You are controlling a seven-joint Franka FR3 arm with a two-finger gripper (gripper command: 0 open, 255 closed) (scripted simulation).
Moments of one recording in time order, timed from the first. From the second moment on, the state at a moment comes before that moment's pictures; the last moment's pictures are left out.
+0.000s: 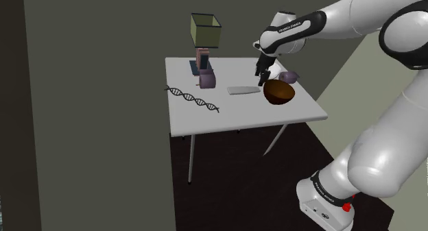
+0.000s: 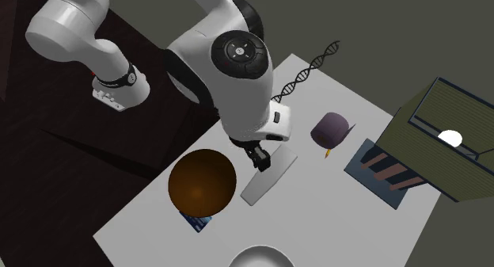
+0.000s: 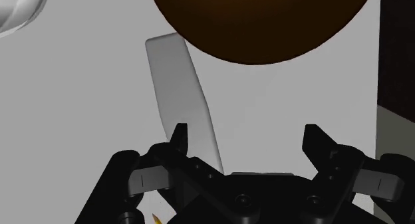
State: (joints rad) arm 0.14 0.14 -0.44 -2.13 0.10 2.28 -1.29
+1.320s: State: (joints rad) arm 0.03 0.56 -0.33 -1.87 0.26 2.38 -1.59
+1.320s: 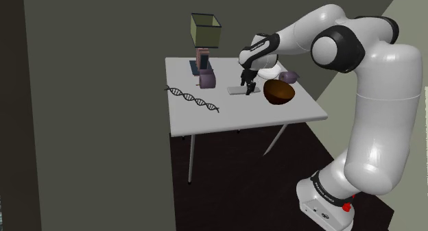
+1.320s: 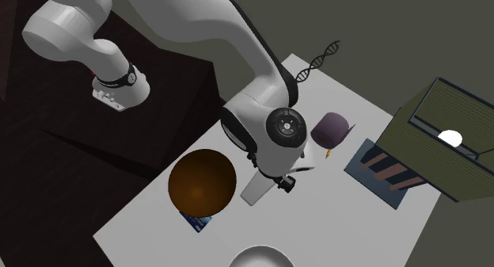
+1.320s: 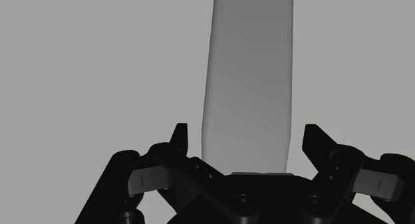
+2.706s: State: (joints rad) arm 0.05 0.50 -0.35 -1.86 0.23 2.31 -1.57
